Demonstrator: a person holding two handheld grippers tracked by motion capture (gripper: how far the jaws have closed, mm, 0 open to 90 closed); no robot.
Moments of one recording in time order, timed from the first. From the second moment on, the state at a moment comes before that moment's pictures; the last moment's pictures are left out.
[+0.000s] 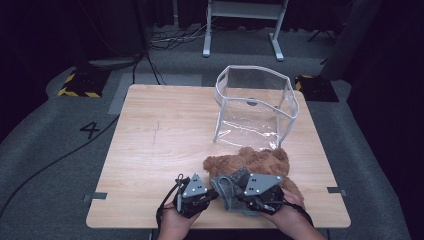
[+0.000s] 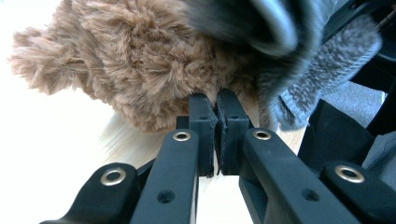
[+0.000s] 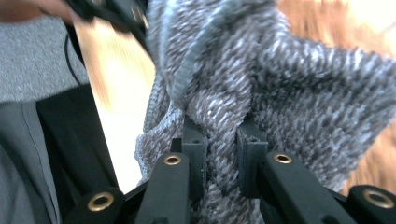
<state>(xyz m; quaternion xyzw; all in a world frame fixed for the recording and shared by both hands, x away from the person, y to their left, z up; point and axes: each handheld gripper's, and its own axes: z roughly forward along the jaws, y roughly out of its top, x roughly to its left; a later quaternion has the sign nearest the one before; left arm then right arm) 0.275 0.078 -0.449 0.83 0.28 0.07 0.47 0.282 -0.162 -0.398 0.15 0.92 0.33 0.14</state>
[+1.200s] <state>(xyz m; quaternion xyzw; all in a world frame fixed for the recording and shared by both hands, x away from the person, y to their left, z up) 0.275 0.115 -0.462 0.82 0.33 0.06 0.46 0.332 -0.349 -0.407 0.40 0.83 0.34 0.17</state>
